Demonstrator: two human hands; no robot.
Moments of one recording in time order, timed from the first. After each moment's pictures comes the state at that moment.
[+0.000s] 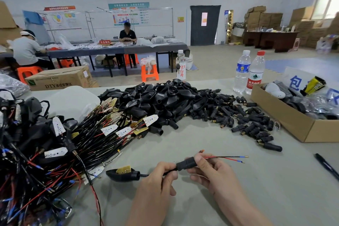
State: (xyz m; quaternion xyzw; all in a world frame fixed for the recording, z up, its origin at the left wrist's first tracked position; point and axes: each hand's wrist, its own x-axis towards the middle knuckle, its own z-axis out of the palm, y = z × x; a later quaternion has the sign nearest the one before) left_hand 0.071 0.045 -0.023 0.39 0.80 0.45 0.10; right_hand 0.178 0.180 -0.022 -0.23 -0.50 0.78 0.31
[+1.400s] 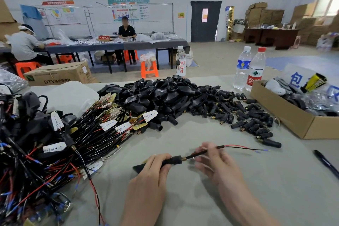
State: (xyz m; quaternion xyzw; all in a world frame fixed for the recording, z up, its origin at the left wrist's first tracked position) left_hand 0.066 0.050 -0.031 0.41 0.83 0.36 -0.08; right_hand 0.178 0.185 -0.020 -0.26 -0.45 0.77 0.38
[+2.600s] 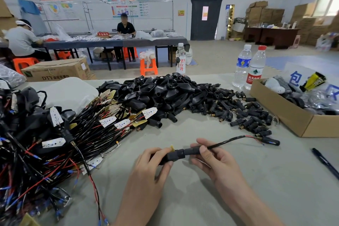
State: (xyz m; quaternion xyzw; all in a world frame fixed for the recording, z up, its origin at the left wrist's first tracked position) left_hand 0.056 0.044 -0.032 0.47 0.77 0.42 -0.09; right_hand 0.181 0.192 -0.027 -0.20 -0.47 0.79 0.35
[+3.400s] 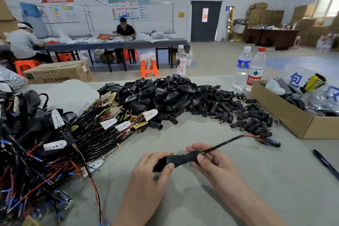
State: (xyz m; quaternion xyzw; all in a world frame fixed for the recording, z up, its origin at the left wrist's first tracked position) left_hand 0.056 0.039 -0.026 0.45 0.75 0.49 -0.02; right_hand 0.185 0.188 -0.026 -0.15 -0.56 0.76 0.30
